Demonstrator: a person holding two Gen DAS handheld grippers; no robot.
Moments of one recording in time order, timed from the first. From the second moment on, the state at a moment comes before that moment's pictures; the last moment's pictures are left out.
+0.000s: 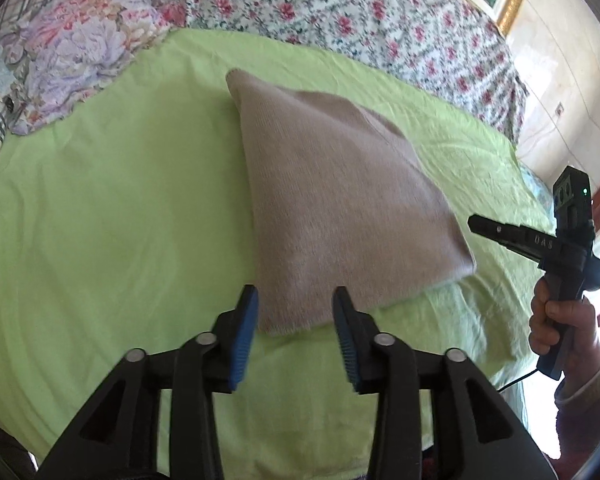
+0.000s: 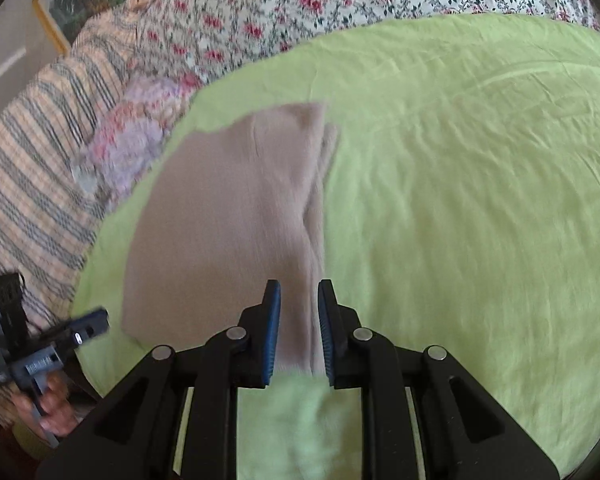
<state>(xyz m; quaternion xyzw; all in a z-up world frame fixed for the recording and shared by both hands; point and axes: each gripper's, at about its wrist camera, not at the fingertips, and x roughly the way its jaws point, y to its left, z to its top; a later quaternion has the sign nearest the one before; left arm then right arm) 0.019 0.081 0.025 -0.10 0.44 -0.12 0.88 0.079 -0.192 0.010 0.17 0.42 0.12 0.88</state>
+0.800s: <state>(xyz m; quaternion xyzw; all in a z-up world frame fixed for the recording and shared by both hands) 0.052 0.081 -0.013 -0.12 0.49 -0.09 0.86 0.144 -0.187 -0.014 0.19 0.43 0.11 0.87</state>
